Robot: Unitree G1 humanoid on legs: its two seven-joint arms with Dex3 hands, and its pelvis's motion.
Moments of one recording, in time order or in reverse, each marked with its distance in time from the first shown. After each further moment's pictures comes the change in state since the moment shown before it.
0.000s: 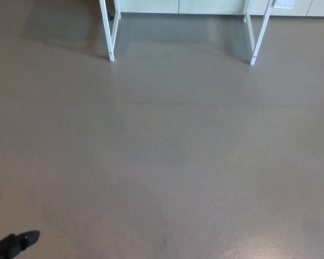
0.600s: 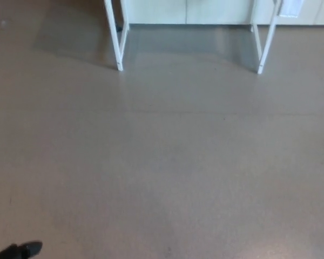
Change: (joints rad) left_arm 0.050 0.010 -0.007 -0.019 -0.022 0.023 -0.051; right_arm 0.024 -0.004 -0.004 0.005 0.048 -0.029 0.051
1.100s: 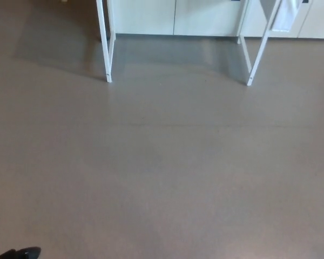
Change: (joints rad) left_arm 0.000 0.023 -0.006 -0.007 0.001 0.011 -0.005; right_arm -0.003 0.006 0.024 0.009 0.002 -0.014 0.007
